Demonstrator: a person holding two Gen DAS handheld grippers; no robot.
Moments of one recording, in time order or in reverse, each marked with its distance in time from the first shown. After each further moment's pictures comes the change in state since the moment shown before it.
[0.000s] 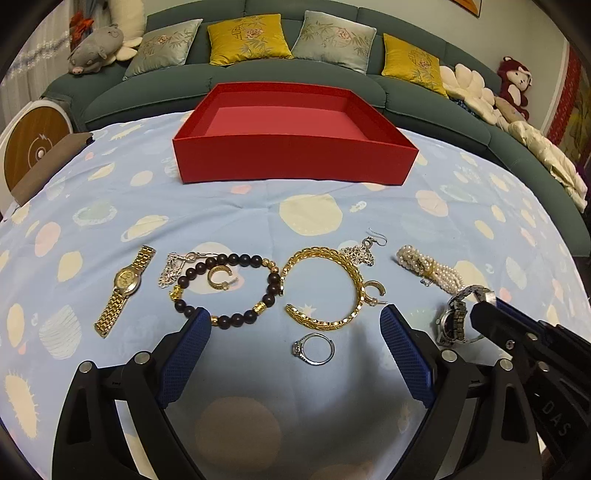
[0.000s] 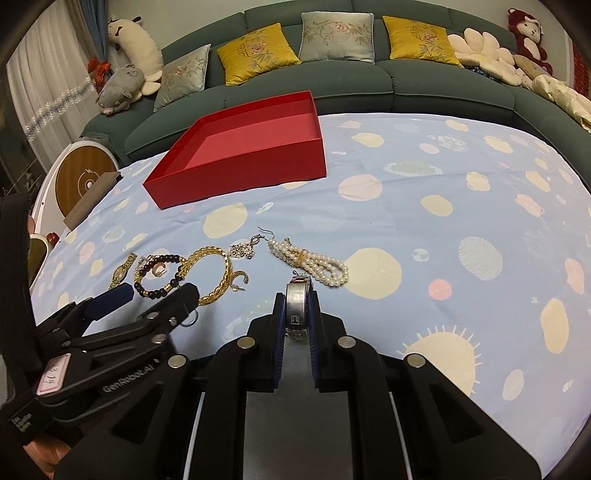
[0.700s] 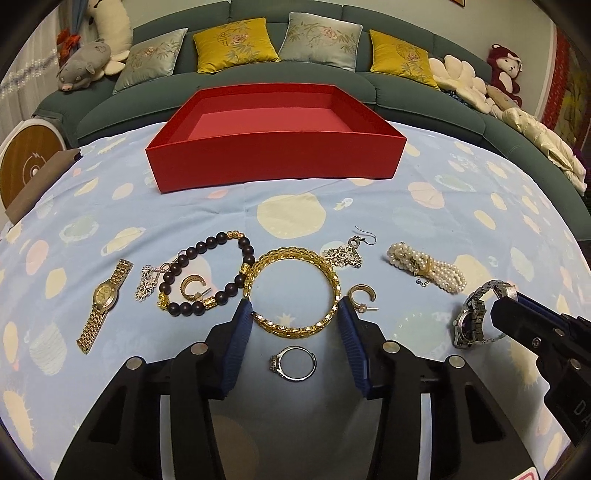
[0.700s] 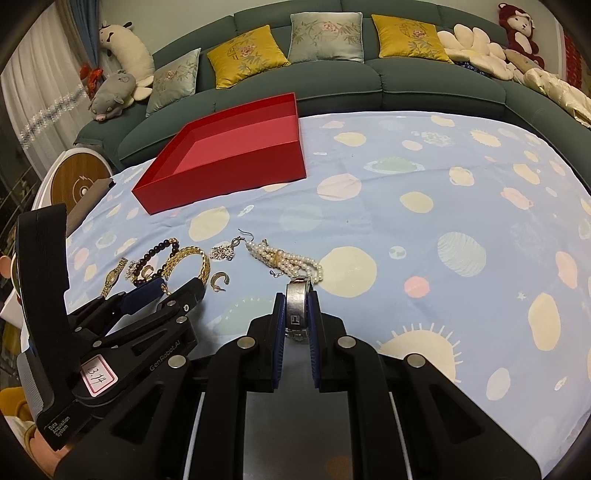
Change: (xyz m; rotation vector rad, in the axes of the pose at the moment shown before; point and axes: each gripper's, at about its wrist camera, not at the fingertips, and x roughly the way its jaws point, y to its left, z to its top) left arm 0.009 -0.013 0.001 0.054 -0.026 -0.008; right arm -0.004 -0.015 0.000 0.024 -0.005 -0.013
